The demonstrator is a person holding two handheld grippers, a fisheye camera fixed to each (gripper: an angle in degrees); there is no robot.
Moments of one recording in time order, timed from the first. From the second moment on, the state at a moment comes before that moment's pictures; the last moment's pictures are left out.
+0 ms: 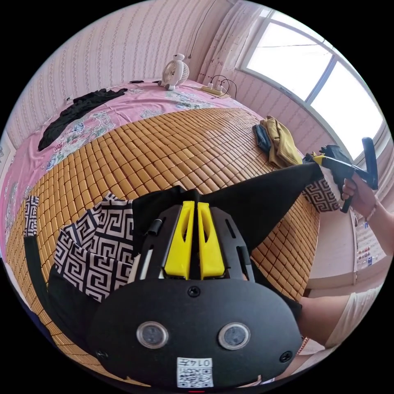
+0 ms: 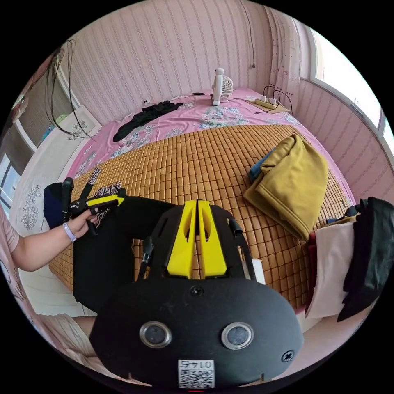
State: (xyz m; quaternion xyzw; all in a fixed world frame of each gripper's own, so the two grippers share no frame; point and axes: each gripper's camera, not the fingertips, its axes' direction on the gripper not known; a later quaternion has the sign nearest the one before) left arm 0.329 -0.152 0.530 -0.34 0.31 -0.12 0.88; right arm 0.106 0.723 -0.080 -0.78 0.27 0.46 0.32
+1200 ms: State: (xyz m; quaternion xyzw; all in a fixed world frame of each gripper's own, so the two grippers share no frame) left arm 0.401 -0.148 0.620 -0.42 0.27 -0.12 0.86; right arm 0.127 0.670 -0.240 -0.65 0.55 0.50 0.19
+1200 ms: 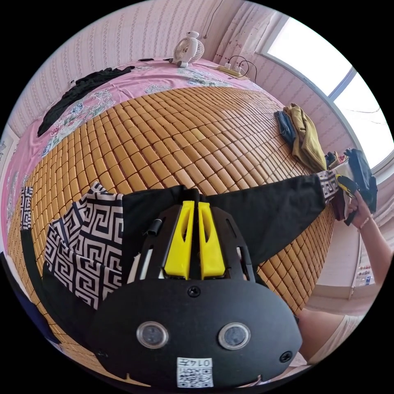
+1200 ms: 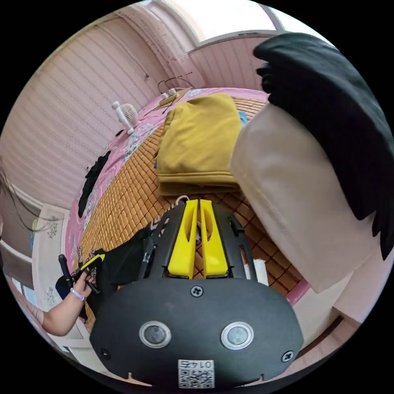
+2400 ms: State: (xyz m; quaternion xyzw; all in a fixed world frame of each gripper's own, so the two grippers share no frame) left arm 0.355 -0.097 0.547 -0.41 0.17 -0.14 0.88; right arm -0.008 0.822 -0.170 -0.90 0.33 0.26 0.12
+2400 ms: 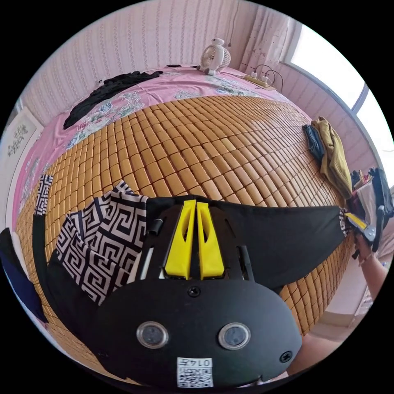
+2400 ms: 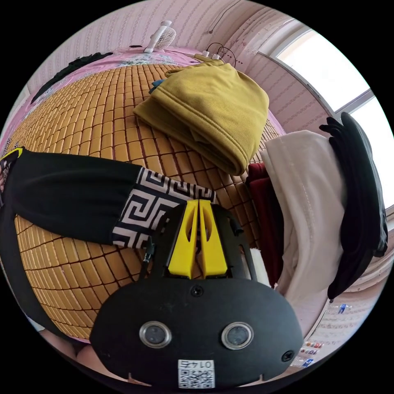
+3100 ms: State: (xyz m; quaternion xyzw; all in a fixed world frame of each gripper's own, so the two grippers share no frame) left arm 0.156 0.040 0.202 -0.42 0.08 -0.29 0.85; right arm -0.061 0.884 0.007 -0.84 0.21 0.42 0.27
